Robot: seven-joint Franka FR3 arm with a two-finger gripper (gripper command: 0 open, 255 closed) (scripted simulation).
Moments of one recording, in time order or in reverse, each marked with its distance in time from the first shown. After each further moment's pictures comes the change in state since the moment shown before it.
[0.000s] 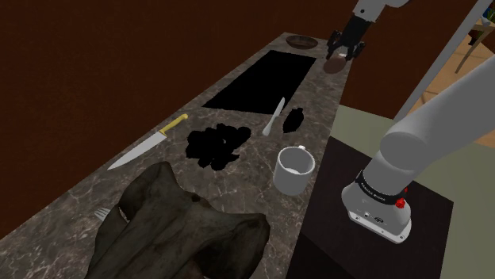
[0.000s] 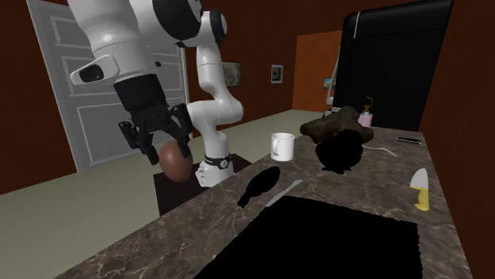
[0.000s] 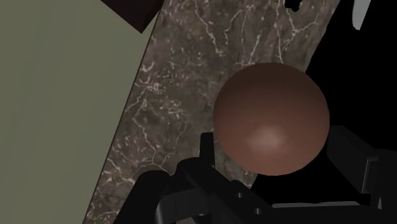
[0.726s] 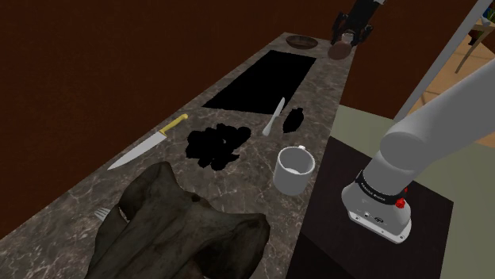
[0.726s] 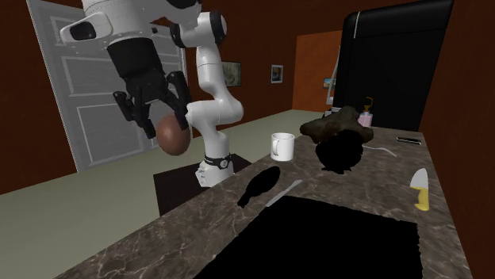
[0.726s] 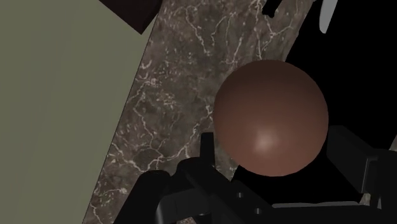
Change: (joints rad) arm 0.000 -0.029 0.018 0.122 -0.016 -0.142 0.047
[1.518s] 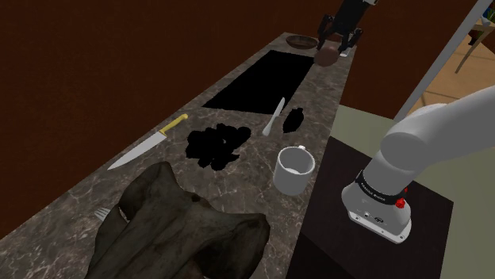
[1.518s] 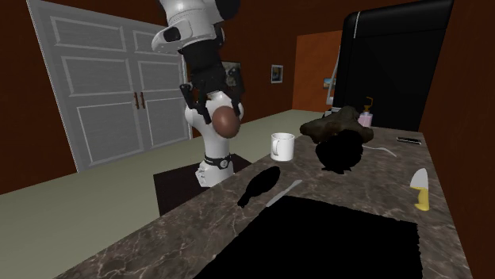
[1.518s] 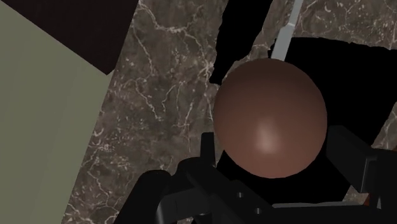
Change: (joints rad) arm 0.015 -0.272 0.216 -0.238 -0.020 0.023 0.257
